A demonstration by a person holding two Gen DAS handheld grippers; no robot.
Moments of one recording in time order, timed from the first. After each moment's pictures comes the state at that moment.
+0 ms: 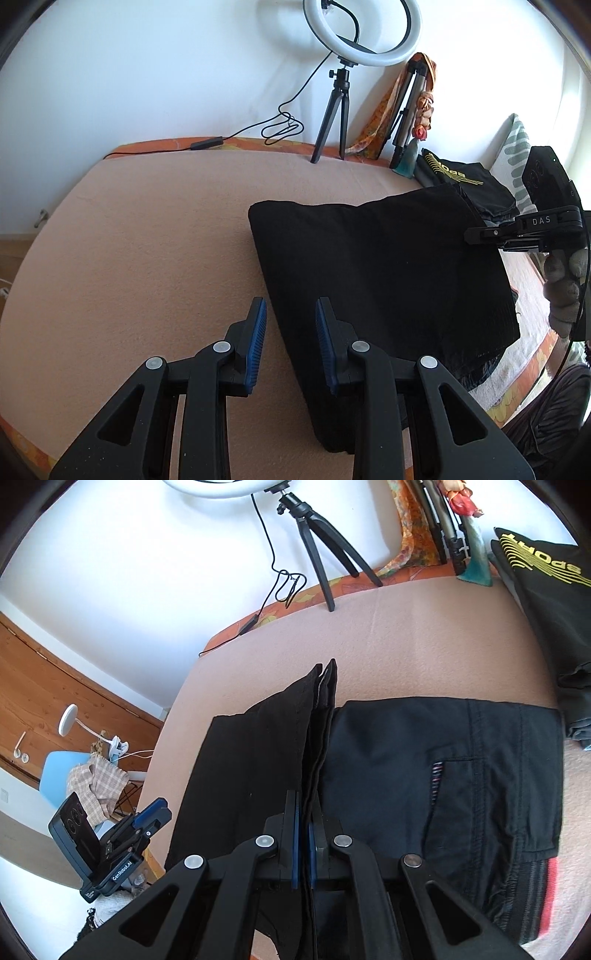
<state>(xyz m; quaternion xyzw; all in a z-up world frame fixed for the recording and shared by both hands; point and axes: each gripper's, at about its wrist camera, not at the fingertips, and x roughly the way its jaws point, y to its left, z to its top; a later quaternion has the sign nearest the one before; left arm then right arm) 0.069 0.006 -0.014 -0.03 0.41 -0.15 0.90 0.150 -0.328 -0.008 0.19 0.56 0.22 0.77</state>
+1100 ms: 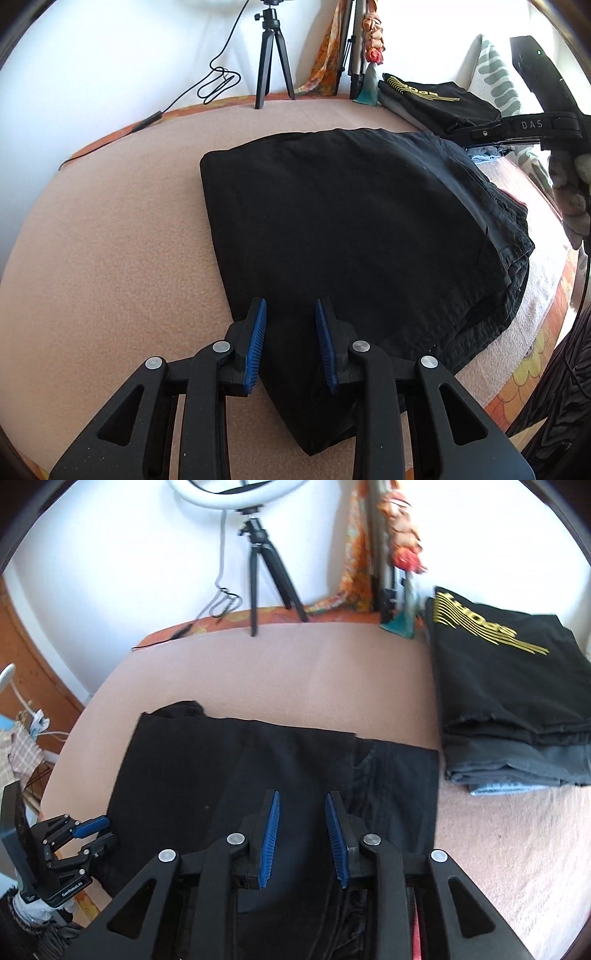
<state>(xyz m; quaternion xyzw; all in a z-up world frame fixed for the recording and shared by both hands) 0.057 -0.061 -0.060 0.07 0.45 -0.19 0.87 0.140 -0.335 -0.003 0.02 0.52 0.15 0.84</state>
